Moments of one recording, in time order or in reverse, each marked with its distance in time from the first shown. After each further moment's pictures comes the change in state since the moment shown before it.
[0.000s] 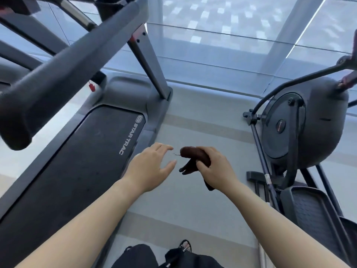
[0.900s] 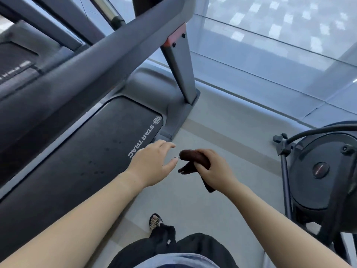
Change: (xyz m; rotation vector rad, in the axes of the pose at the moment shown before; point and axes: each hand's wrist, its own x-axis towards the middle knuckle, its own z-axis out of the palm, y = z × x) left_hand 0.177 -0.104 -0.022 -0.030 -0.001 -0.217; right_hand 0.235 -0.011 0.038 -0.062 -0.299 -0.067
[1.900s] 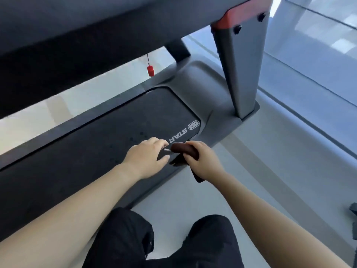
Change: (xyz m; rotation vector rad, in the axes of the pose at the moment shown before) left_hand 0.160 -0.111 0.077 0.058 0.050 -0.485; right_hand 0.273 0.062 0.091 -0.015 -0.307 -0.337
